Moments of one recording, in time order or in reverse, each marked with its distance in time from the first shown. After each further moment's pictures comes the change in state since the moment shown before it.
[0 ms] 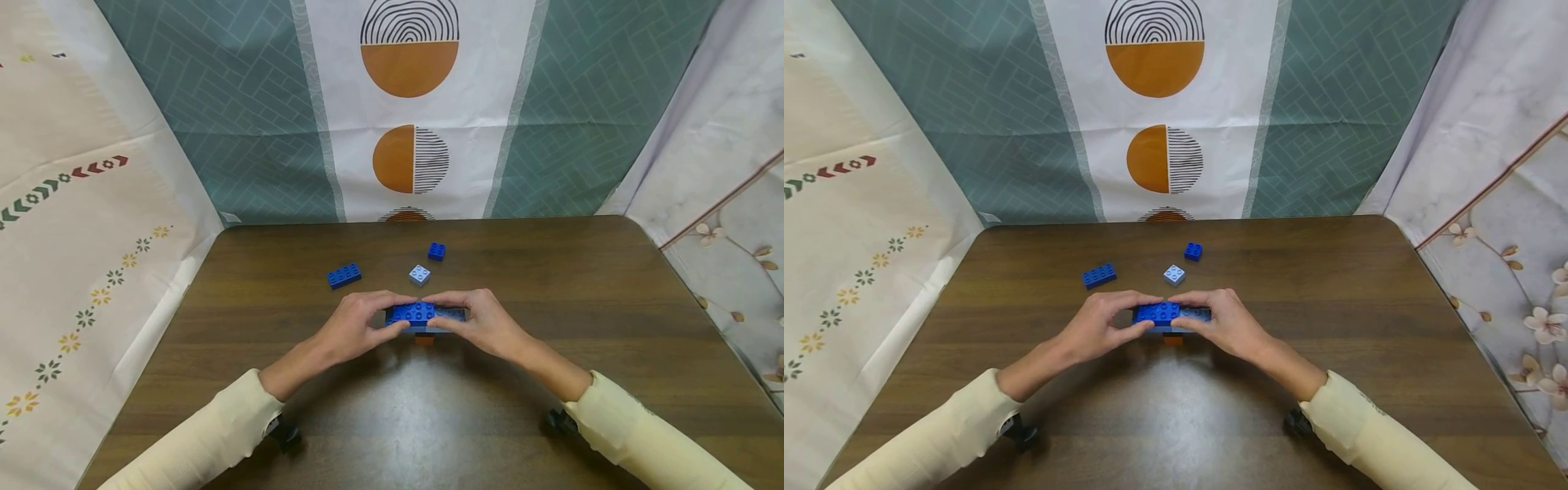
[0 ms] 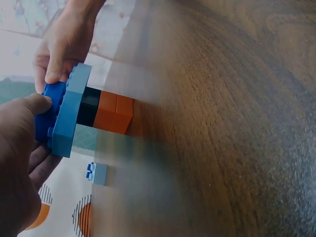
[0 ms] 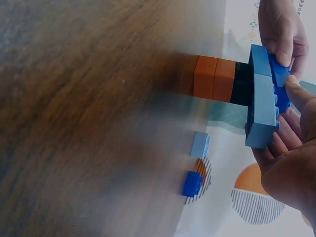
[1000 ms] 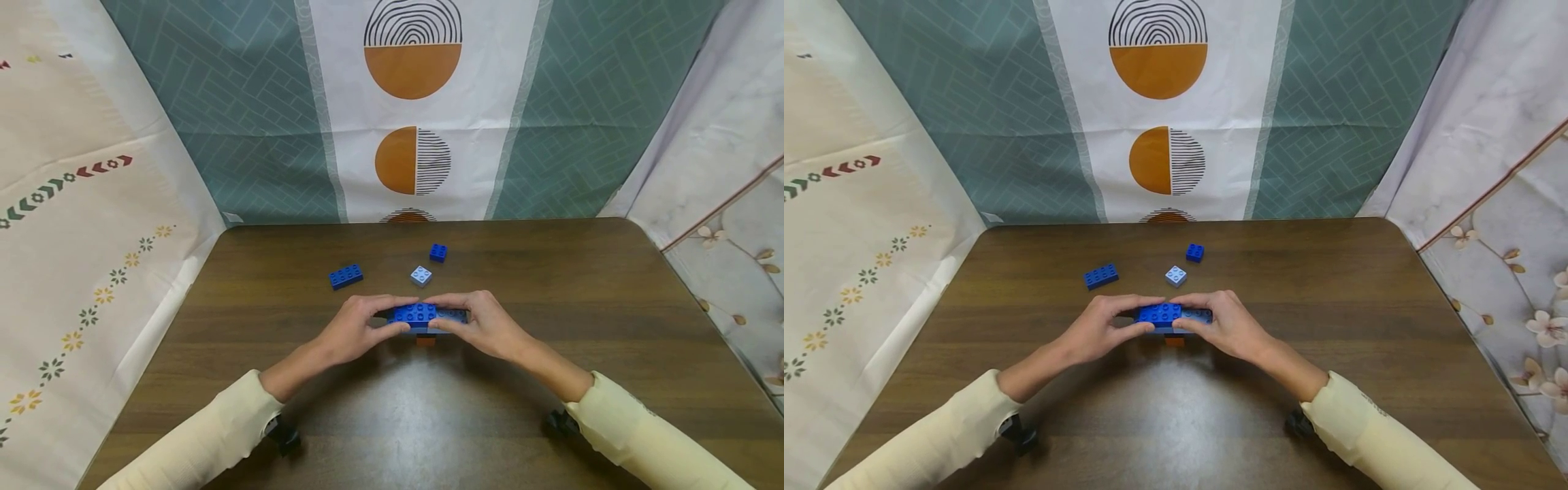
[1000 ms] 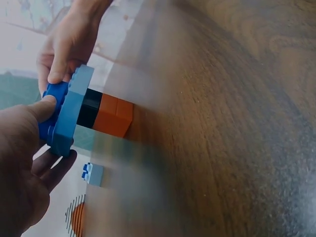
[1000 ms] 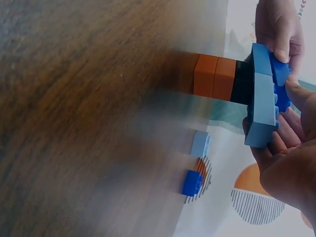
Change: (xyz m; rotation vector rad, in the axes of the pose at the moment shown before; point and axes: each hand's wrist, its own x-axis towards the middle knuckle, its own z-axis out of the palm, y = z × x) left_hand -0.005 -0.001 0.000 -0.118 -0.048 -0.104; right_hand 0.001 -0.002 -0.001 -0.041 -0.032 -0.036
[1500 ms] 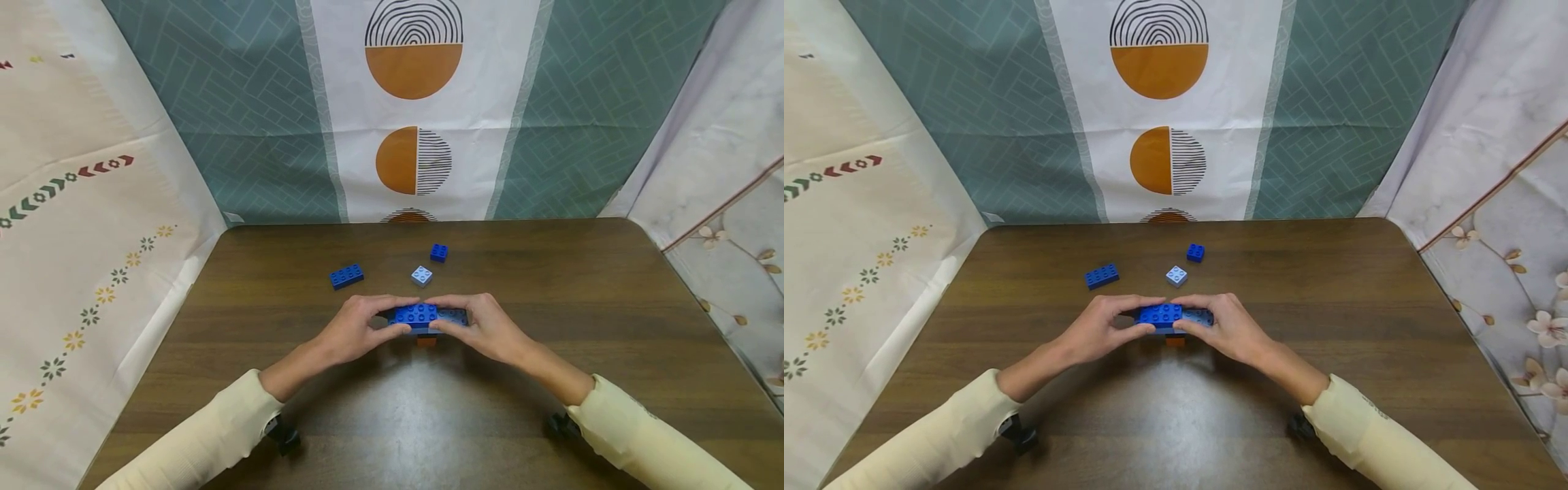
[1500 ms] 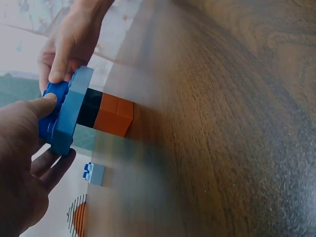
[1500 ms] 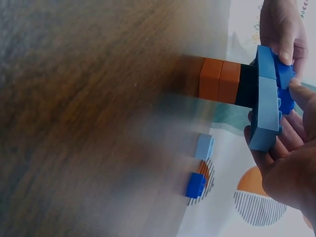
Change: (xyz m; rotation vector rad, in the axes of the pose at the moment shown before) left_hand 0.001 0.000 -0.001 0.027 -0.010 0.025; right_hand -0.004 0.000 0.003 -0.029 0.026 0.029
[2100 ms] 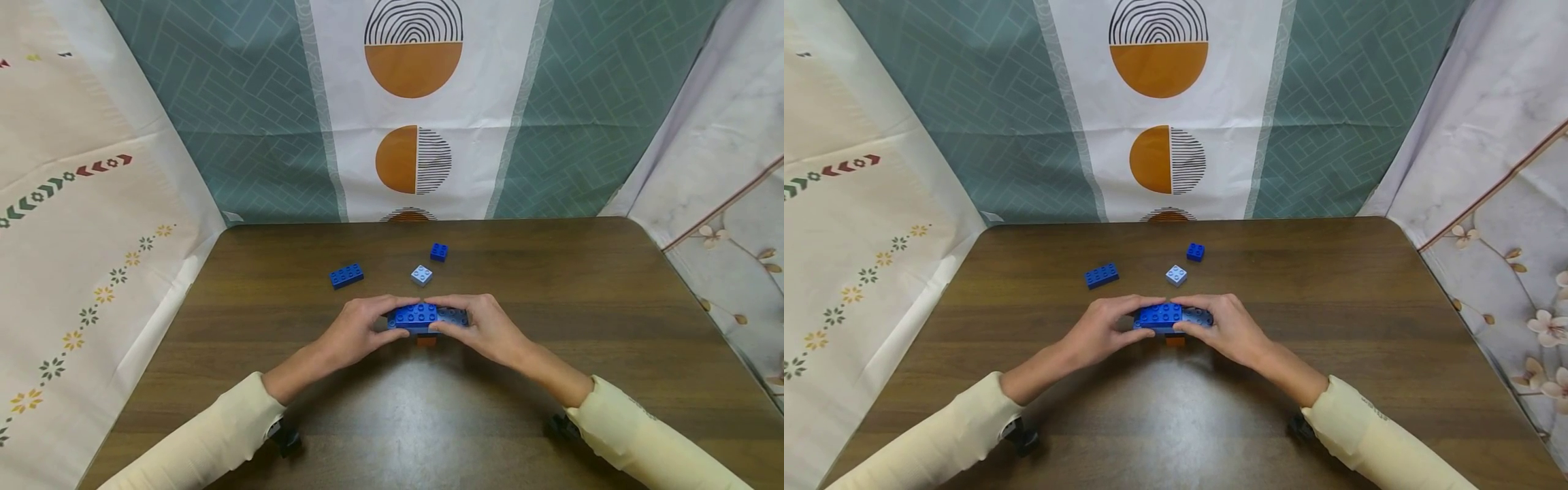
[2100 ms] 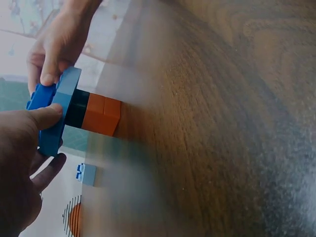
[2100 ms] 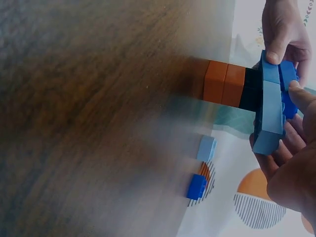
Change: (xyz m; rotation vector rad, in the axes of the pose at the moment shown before) left_hand -0.003 -0.001 0.007 0.089 0.039 0.061; right_hand -0.002 0.004 0.004 -0.045 0.048 -0.064
